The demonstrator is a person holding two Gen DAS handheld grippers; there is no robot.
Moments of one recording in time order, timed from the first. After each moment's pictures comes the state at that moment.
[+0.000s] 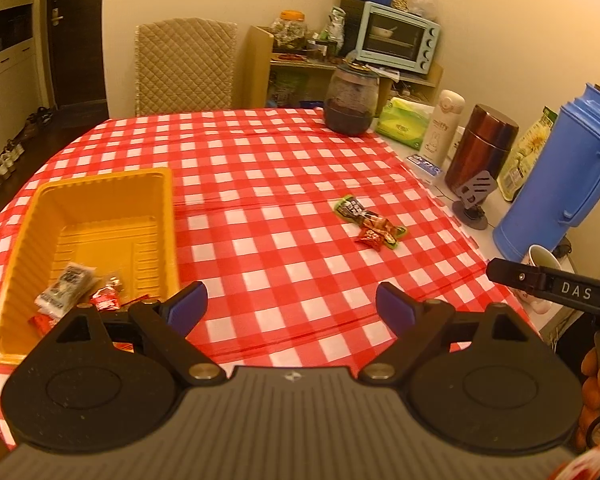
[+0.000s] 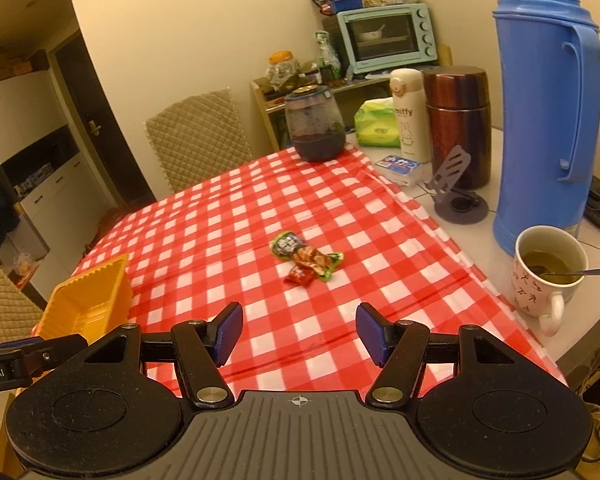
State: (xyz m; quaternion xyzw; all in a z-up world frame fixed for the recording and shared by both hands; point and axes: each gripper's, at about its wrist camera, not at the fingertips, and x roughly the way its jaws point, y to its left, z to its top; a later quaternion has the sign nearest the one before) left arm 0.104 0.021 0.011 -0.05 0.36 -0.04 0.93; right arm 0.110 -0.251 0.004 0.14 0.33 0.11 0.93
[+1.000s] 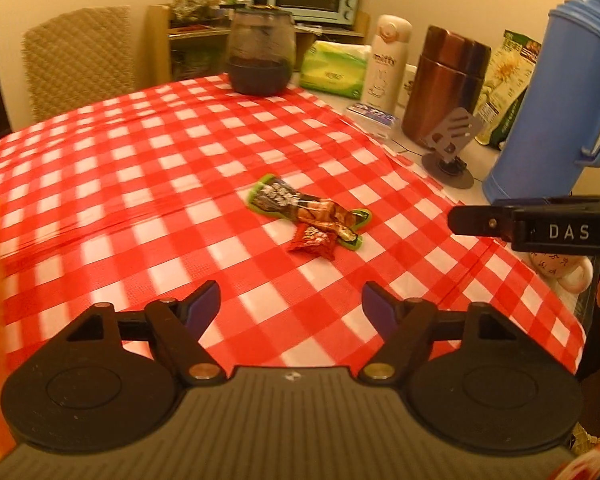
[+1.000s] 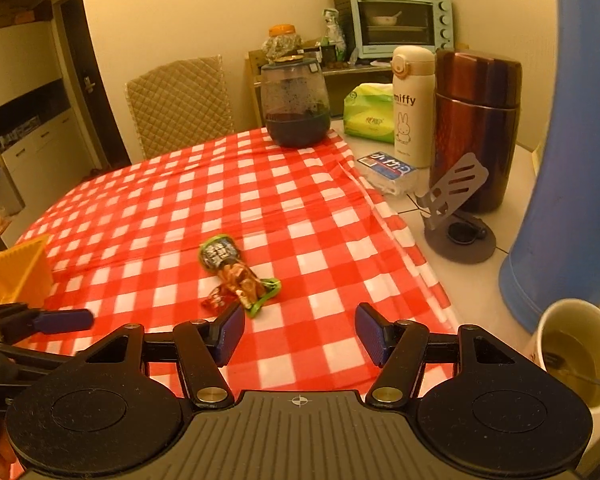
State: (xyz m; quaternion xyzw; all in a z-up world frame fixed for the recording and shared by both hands) left arm 0.240 -0.055 -0.091 0.01 0.37 -0.16 0.91; right arm 0.229 -0.279 -0.062 0.06 0.35 0.12 0.93
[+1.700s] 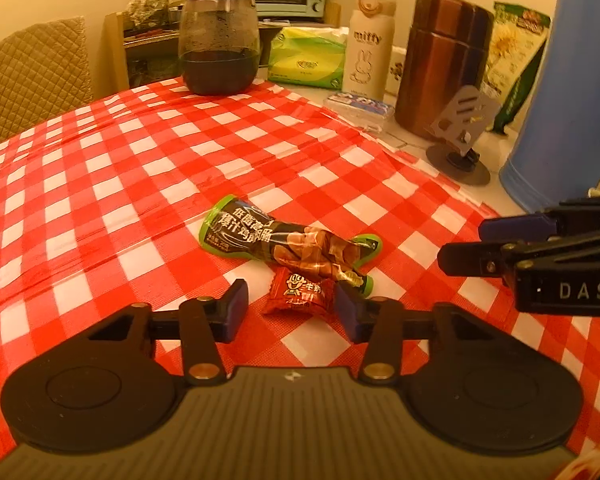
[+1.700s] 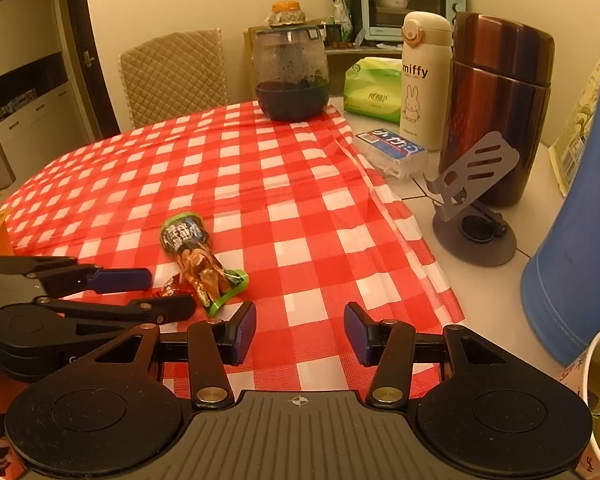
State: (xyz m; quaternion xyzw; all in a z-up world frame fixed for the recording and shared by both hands) left arm 0.309 -0.091 -0.136 0.05 0.36 -0.20 0.91; right arm 0.274 -0.279 -0.106 0.03 0.37 0.12 0.92
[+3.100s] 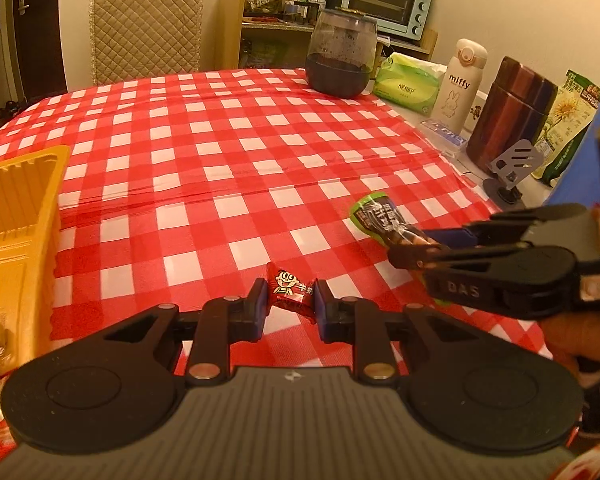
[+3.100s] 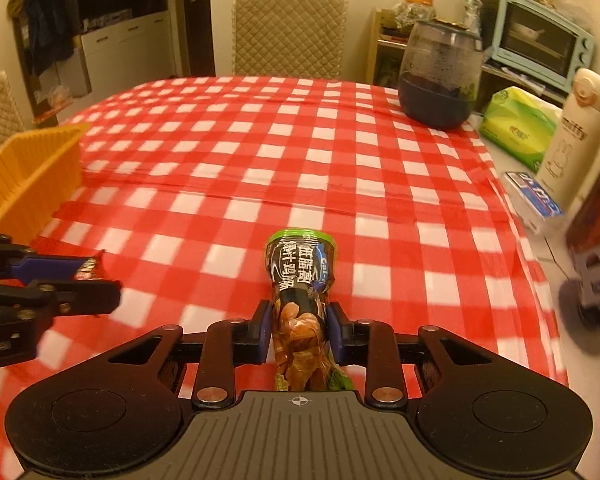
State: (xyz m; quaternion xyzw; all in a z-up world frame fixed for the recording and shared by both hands) left arm 0.229 -0.006 -0.087 -0.04 0.38 -0.07 0.92; right arm 0.281 -0.188 -0.103 -0.08 0.38 0.25 0.89
